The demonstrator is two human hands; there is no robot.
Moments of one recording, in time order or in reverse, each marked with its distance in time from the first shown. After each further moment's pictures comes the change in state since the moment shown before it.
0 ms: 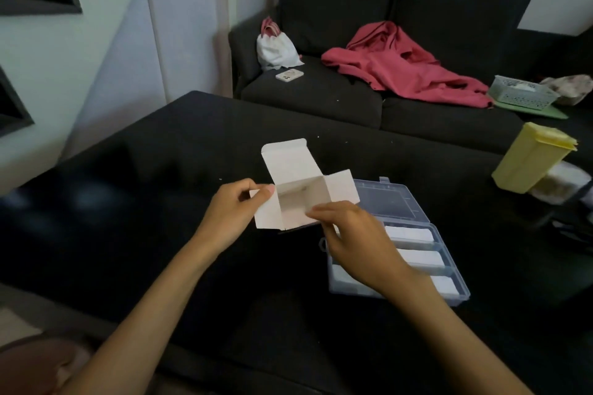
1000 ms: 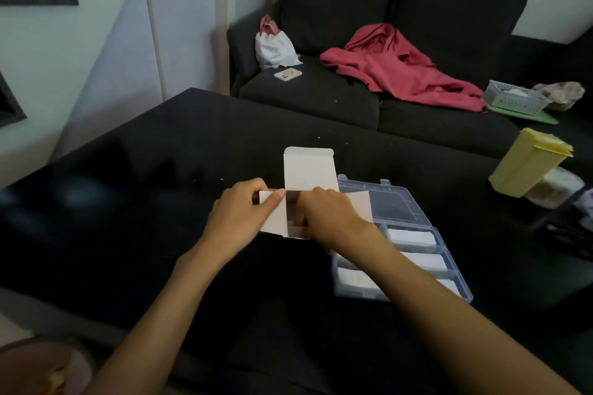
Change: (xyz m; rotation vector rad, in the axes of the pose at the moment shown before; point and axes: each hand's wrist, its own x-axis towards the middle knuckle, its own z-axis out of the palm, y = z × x) left_hand 0.000 0.009 -0.002 0.321 0.020 0.096; right_hand 0.067 -0.027 0.007 -0.295 -0.285 0.004
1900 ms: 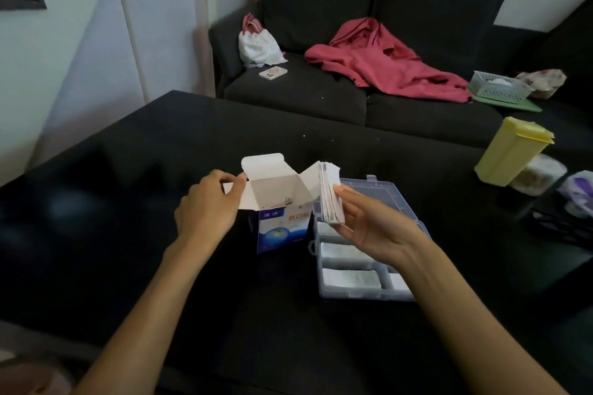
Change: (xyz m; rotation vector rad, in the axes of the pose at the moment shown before) left_hand 0.030 -0.012 0.013 0.269 0.204 -0.275; right_hand -0.056 0.051 -0.006 2.016 0.111 0.532
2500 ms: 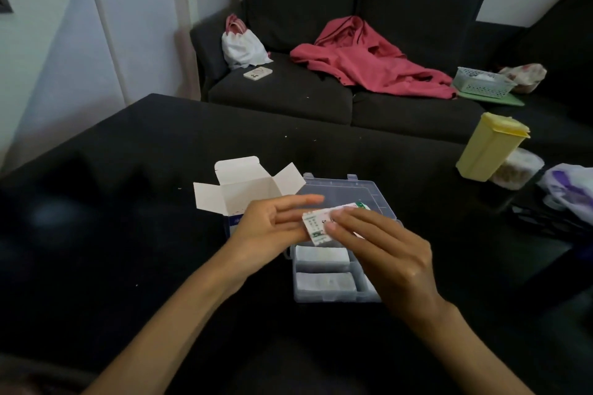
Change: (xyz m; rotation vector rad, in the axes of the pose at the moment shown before) left_hand -0.070 0.067 0.010 -0.896 -0.699 0.302; right_hand -0.020 0.028 -0.078 -1.530 0.121 -1.634
